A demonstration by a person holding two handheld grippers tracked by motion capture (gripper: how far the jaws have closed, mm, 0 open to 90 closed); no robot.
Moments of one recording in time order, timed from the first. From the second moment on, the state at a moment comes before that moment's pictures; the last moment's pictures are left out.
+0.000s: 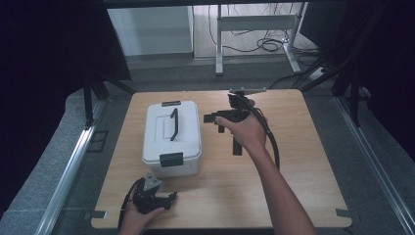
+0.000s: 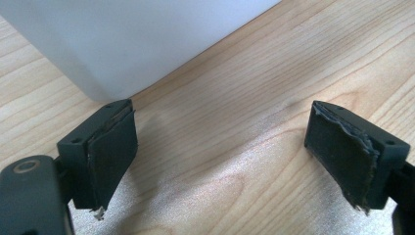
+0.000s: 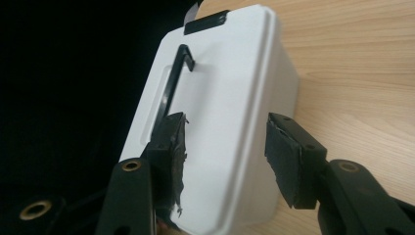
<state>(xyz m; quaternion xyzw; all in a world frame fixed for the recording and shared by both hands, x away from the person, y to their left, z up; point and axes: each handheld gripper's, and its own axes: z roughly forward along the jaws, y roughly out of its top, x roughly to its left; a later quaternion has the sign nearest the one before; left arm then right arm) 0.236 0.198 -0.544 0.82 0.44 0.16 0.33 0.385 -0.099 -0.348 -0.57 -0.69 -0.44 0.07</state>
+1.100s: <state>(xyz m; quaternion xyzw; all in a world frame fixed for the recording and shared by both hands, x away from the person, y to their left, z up) 0.236 0.198 -0.544 0.82 0.44 0.16 0.33 0.317 -0.220 -0.446 -0.59 -0.64 -0.49 0.06</state>
